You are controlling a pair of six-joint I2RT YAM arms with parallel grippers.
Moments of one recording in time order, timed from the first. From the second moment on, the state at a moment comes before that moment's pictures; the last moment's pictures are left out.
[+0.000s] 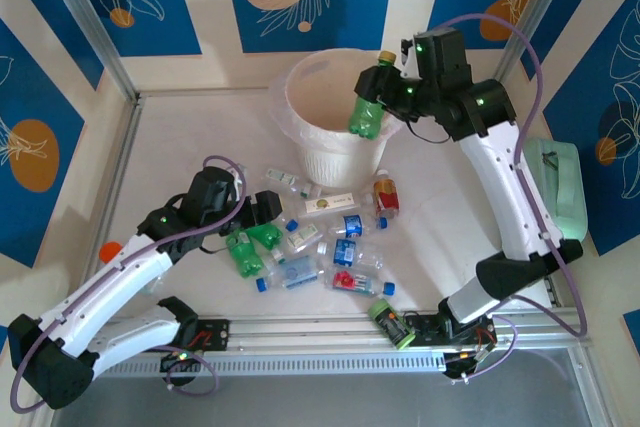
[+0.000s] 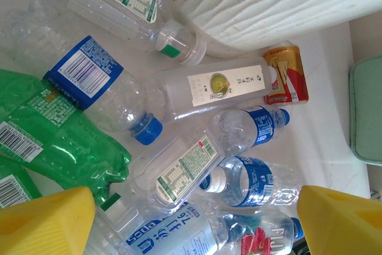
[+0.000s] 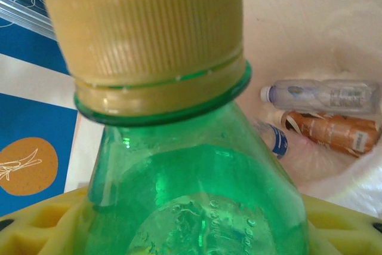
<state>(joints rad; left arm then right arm) -0.62 0.95 0.85 -0.64 0.13 -0.78 0.41 1.57 2.06 -1.09 -0.21 0.71</state>
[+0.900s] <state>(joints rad) -0.62 0.98 0.89 -0.65 0.11 -0.75 0.36 1.79 2.26 -1.12 -0.26 0.66</state>
